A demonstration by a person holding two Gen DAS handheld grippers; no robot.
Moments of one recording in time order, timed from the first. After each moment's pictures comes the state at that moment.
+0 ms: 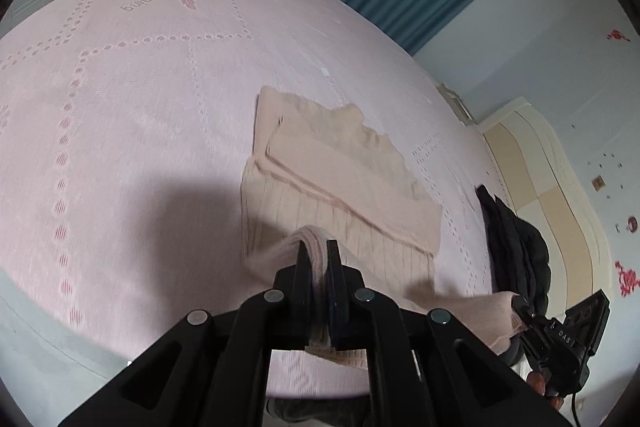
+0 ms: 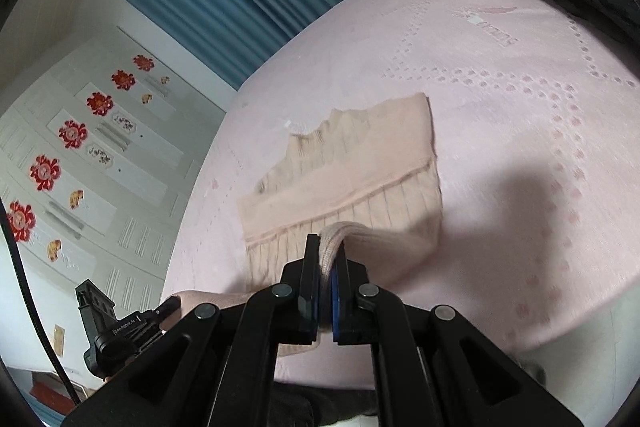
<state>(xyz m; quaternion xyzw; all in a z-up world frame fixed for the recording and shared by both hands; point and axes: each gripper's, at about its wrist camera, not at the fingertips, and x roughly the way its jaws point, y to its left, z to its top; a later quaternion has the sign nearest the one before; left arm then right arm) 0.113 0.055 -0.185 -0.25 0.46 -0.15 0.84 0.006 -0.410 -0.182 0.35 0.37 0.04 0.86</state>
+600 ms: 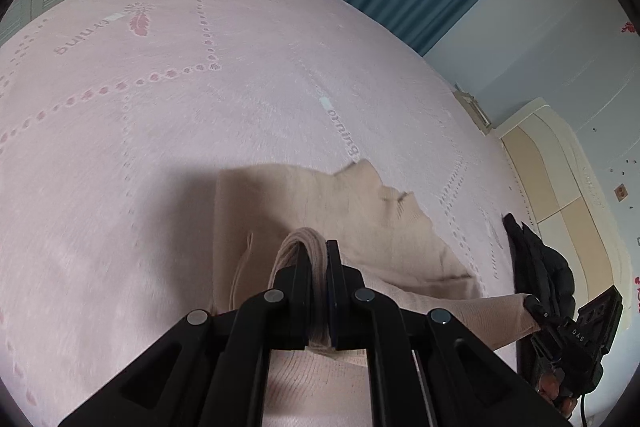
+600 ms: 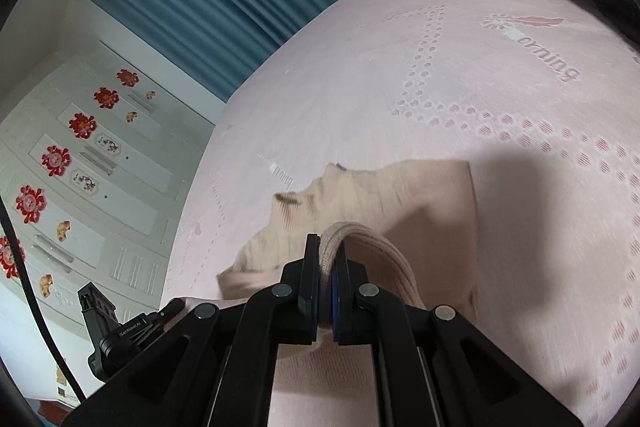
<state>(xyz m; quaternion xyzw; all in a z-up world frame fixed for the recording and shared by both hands) 0.274 0.016 -0.206 -0.22 0.46 -0.14 0.85 0.178 -0.441 -0.210 0.36 0.37 0.03 0.86</state>
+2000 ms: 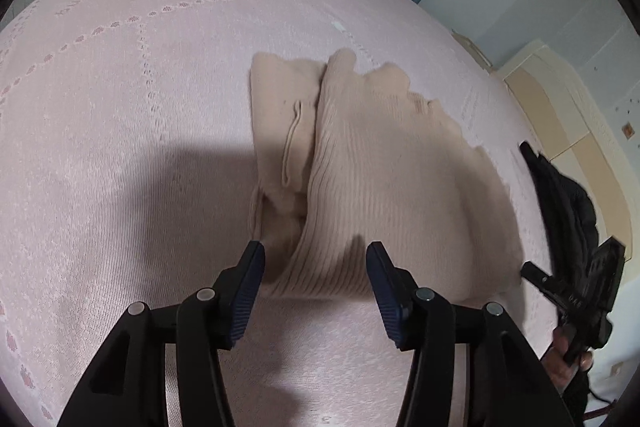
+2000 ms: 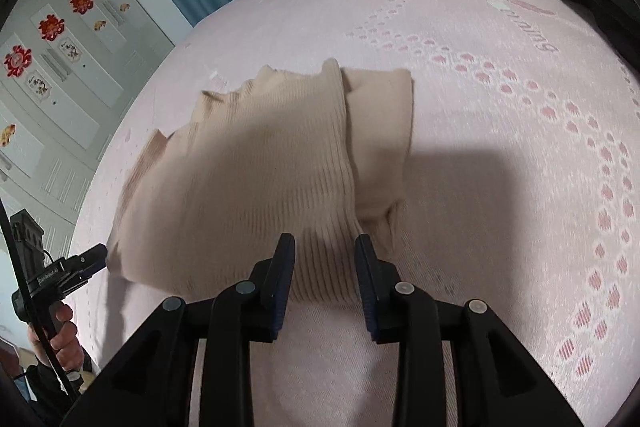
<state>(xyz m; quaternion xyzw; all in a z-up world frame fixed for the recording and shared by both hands) 0.216 0.022 -0.272 -0.14 0.52 -0.17 0.83 0.127 -0.422 -0.287 0.22 0.47 0.00 0.85</state>
